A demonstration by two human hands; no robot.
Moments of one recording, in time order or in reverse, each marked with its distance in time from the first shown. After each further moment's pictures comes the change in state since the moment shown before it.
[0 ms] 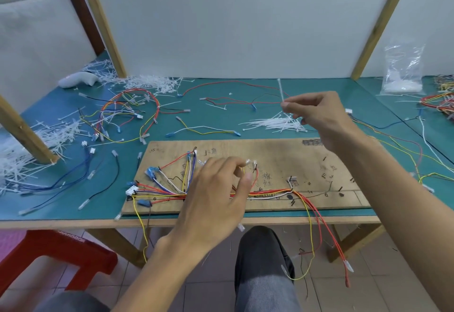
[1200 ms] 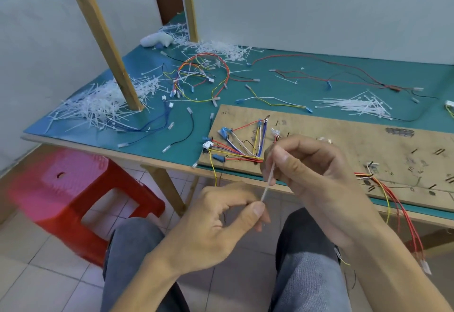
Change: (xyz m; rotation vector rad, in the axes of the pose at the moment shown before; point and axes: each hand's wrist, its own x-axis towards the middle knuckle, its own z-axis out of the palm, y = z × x) left_hand -0.121 -0.058 -0.080 -0.440 -0.130 0.007; right_hand -0.195 -0.017 0.132 0.554 -0.624 -0.147
